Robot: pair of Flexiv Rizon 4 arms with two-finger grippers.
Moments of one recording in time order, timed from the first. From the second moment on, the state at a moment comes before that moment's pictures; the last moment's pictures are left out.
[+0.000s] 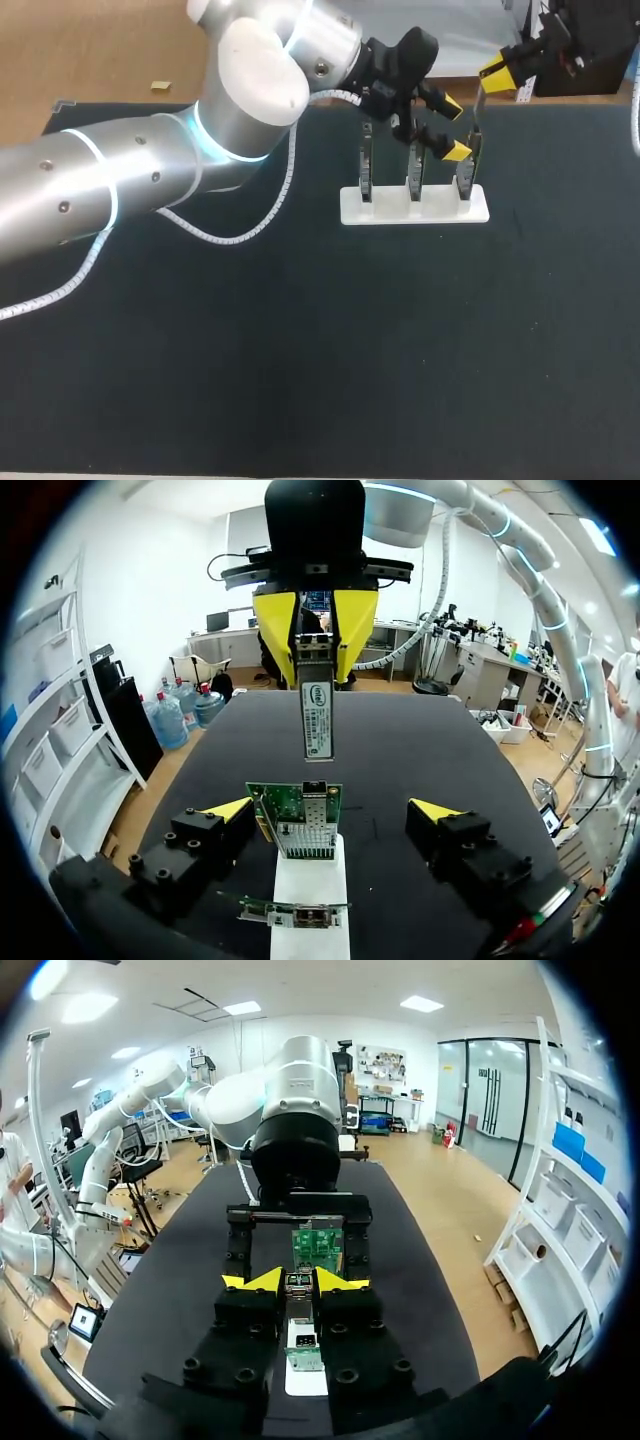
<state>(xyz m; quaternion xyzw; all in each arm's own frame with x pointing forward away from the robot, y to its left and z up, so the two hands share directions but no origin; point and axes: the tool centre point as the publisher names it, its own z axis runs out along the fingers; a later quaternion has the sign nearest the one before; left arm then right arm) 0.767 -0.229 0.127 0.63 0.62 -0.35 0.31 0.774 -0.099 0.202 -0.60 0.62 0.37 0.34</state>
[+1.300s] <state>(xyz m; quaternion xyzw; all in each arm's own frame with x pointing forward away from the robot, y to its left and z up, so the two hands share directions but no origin) 0.761 -0.231 0.126 0.64 0.62 -0.34 0.31 0.769 -0.101 0.203 -0.61 0.62 0.36 0.34</state>
